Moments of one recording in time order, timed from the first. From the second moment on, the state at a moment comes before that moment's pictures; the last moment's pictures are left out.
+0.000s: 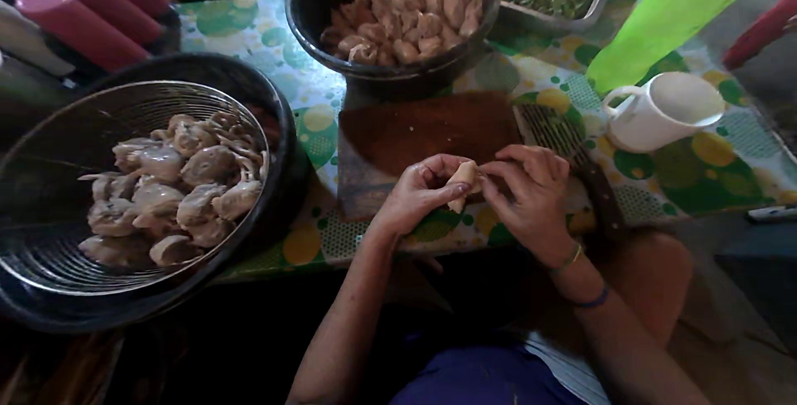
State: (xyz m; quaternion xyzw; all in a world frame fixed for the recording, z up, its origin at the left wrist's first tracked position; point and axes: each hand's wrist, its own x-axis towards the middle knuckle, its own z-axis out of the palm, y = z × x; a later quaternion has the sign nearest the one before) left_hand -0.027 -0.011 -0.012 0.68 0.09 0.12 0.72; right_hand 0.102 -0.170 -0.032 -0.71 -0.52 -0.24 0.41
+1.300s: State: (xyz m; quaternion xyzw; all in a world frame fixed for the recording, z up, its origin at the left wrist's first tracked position) left_hand -0.029 -0.007 -0.016 0.66 0.06 0.12 0.74; right_hand 0.124 -0.187 -0.020 -0.74 -0.50 -0.15 0.43
